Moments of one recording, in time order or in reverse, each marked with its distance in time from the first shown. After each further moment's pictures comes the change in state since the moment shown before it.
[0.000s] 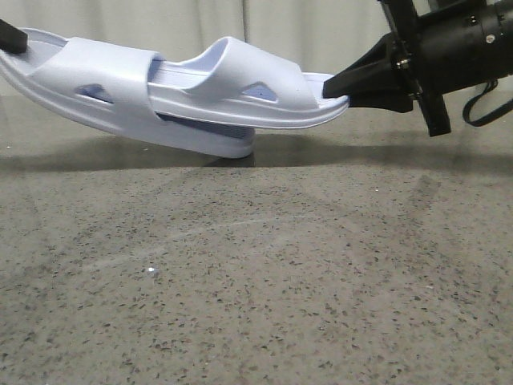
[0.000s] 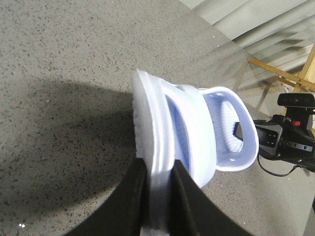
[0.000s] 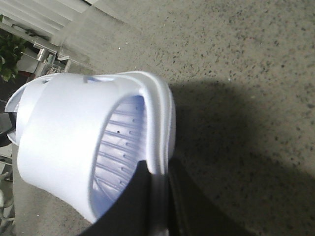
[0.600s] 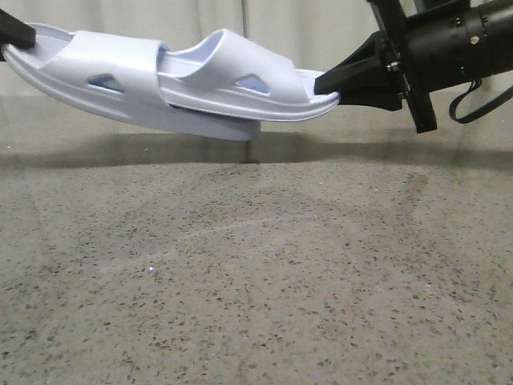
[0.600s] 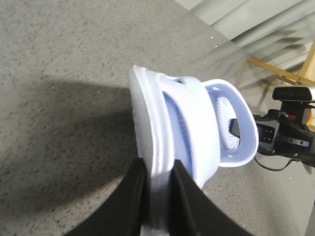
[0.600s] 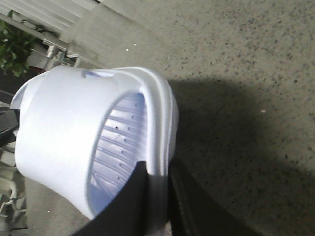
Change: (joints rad) left arm -0.016 0.004 -0.029 -0.006 -0.005 0.005; right arm -0.021 0.047 -0.055 -0.008 0.059 -0.001
